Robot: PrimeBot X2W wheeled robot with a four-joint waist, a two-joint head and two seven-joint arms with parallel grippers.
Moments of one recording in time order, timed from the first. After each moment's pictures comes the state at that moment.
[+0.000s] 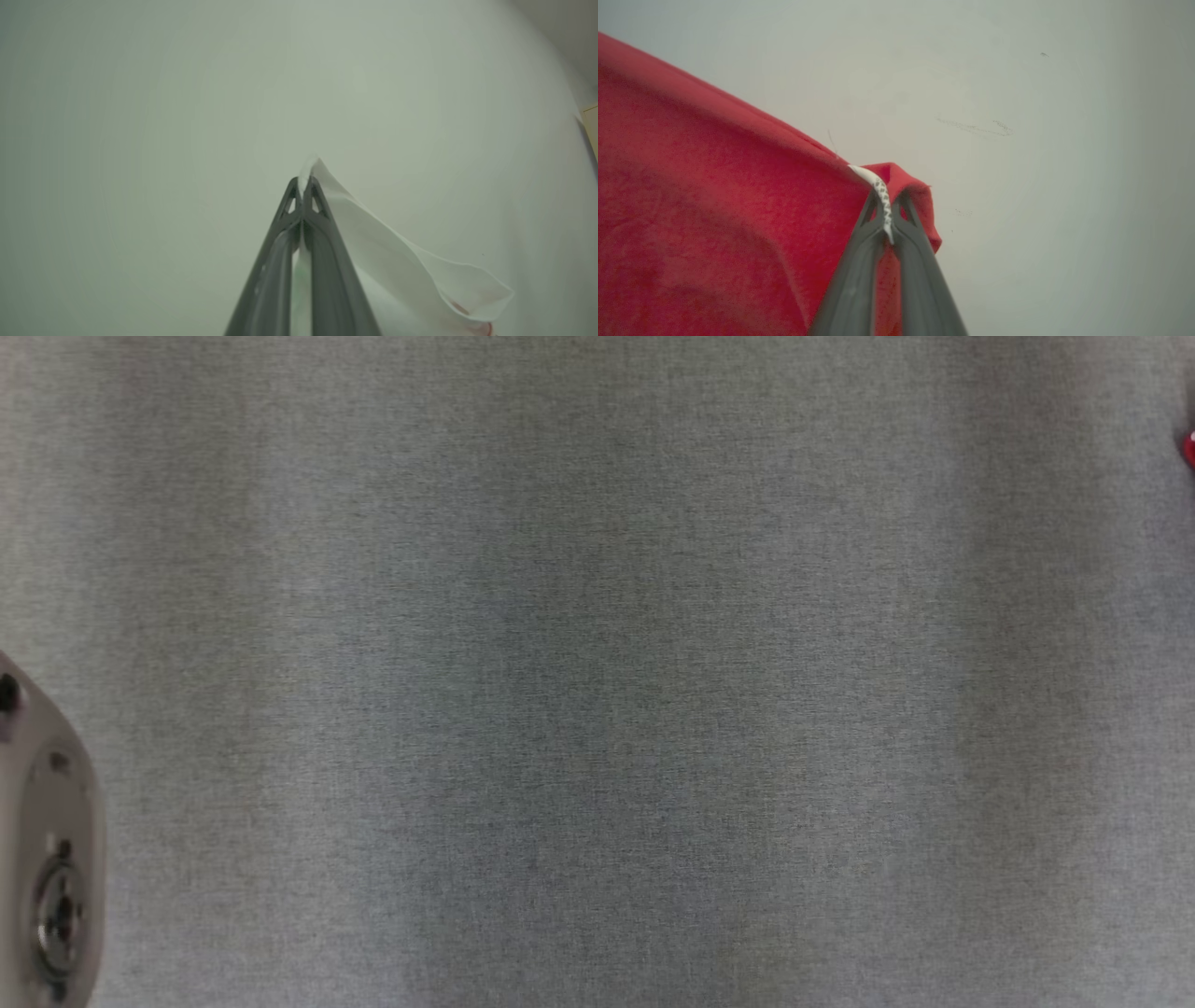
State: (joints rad) left arm -1.61 0.17 0.00 0.35 -0.60 -0.12 -0.26; right arm -1.58 -0.35 0.08 0.62 0.12 0.13 -0.22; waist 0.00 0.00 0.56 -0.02
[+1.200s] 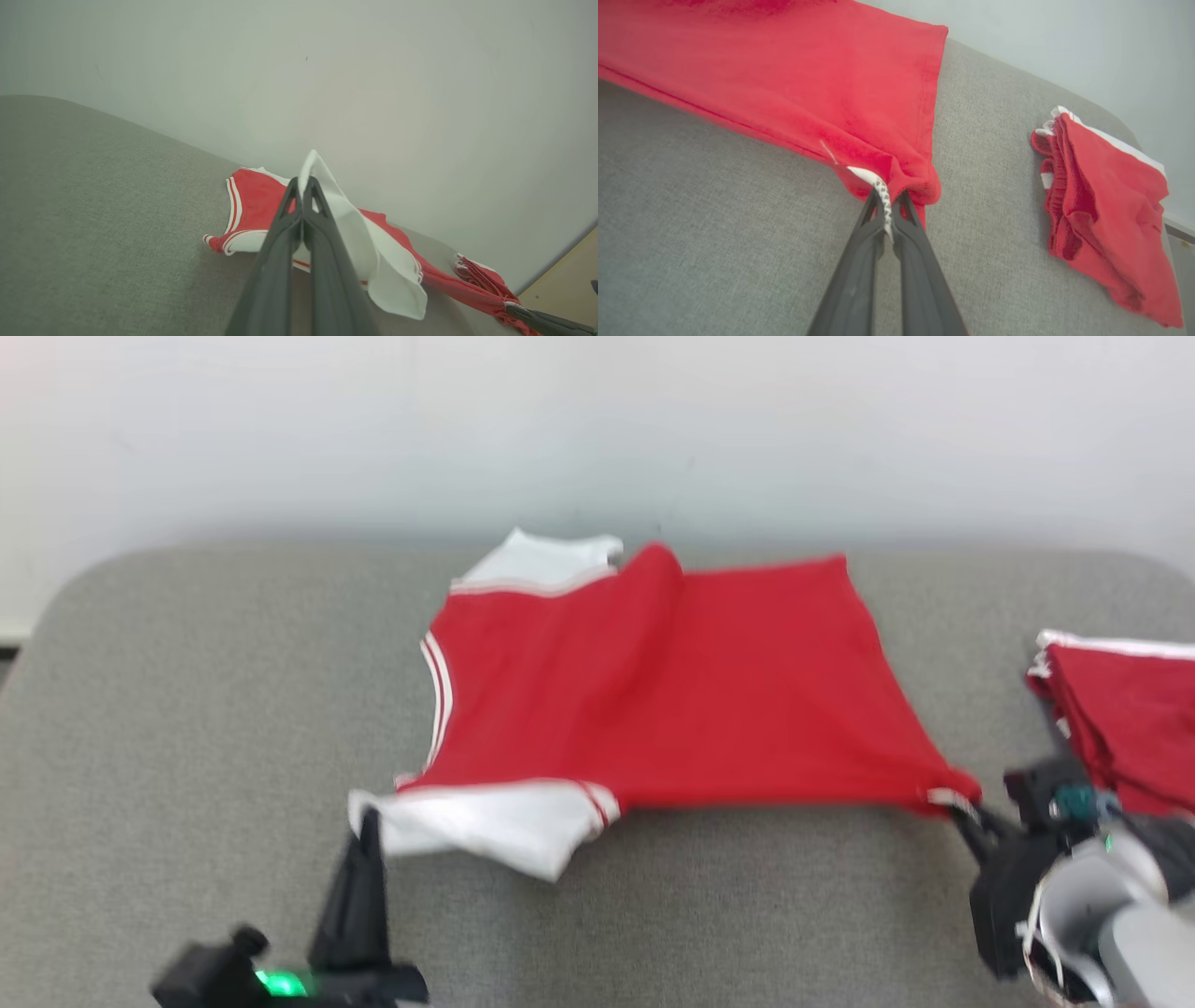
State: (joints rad) left arm -0.07 0.06 -0.14 0.08 -0.60 -0.13 -0.26; right arm -0.33 -0.51 0.34 0.34 0.32 0.13 0.29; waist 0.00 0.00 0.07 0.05
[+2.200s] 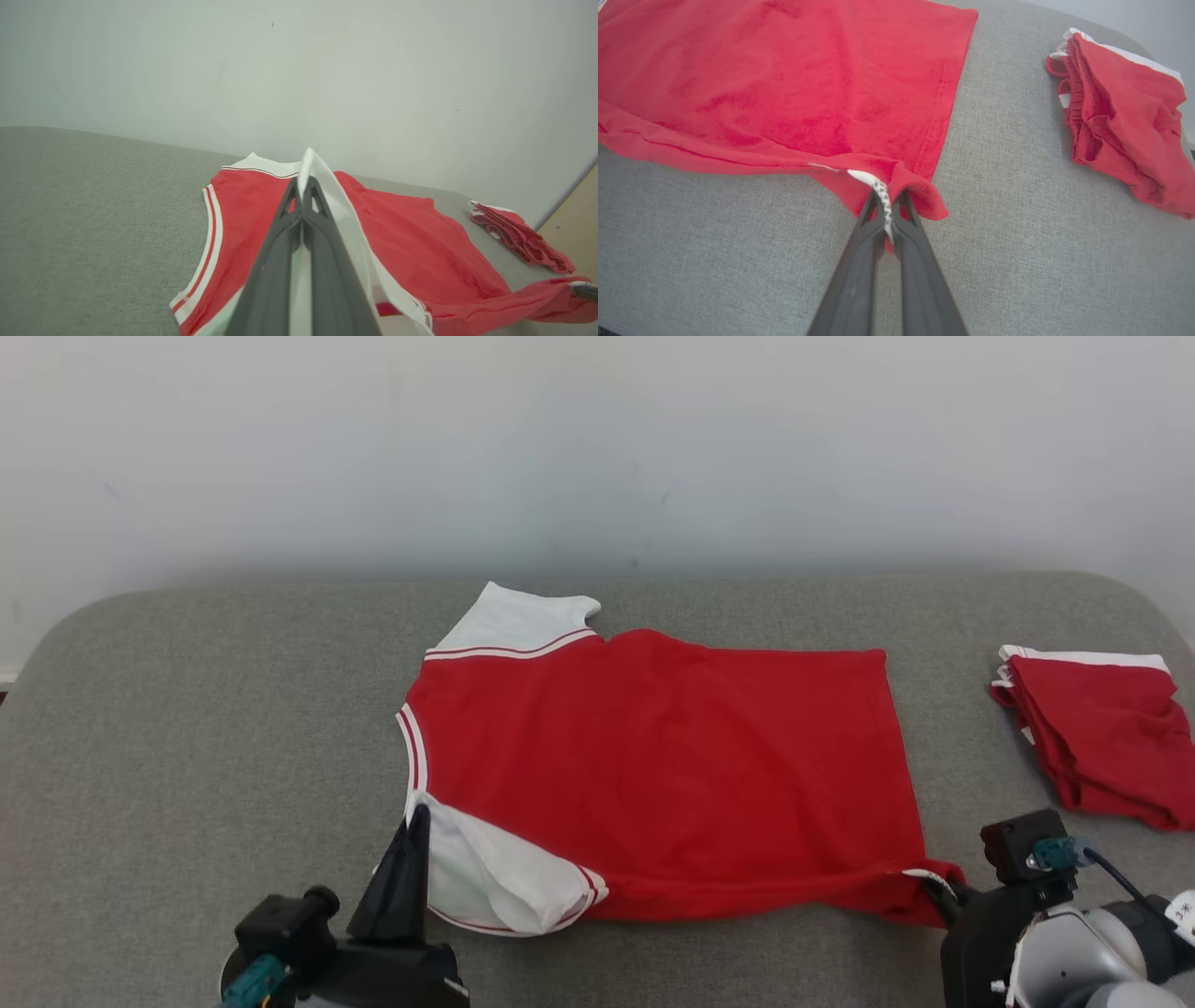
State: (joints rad) left arm -0.15 0.07 -0.21 0.29 -0.42 -0.13 -0.26; right arm -0.05 -0.32 0.11 0.01 0.23 0.13 0.63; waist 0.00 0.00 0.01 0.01
